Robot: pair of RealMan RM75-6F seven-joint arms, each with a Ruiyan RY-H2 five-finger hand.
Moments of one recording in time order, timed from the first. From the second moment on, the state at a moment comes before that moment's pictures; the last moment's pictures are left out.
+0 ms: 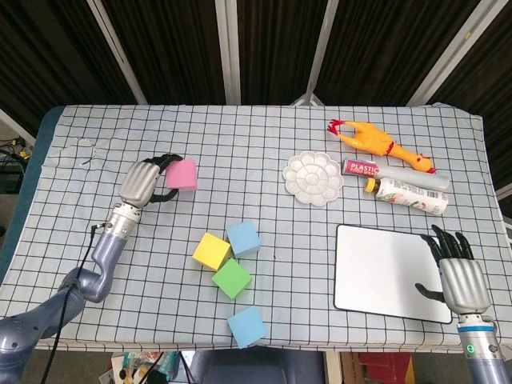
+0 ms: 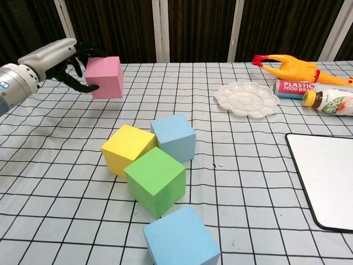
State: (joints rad) left arm -0.81 -1.81 -0.22 -0.65 1.43 1.07 -0.40; right arm 0.13 -1.19 0.07 -1.57 -1.44 1.39 -0.11
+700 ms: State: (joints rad) left arm -0.75 -1.46 -0.13 -1.34 1.38 0.96 -0.08; right arm 0.13 -1.18 0.07 -1.57 -1.44 1.39 -0.10
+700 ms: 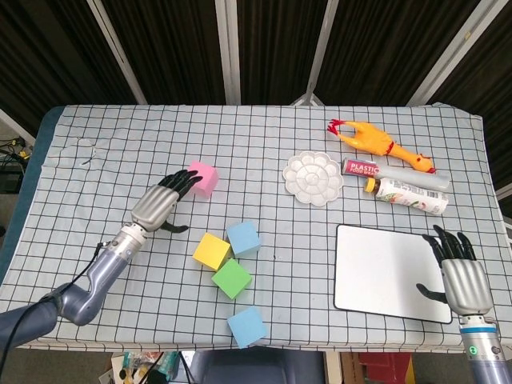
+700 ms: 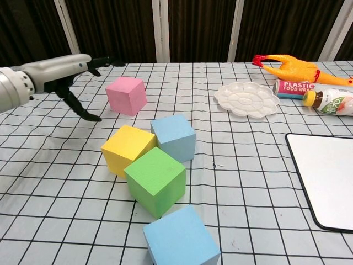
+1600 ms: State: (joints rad) left arm -0.76 -1.44 -0.08 -1.47 1.46 0.83 -0.23; right arm 0.13 -1.18 0.07 -1.58 -1.44 1.40 -0.09
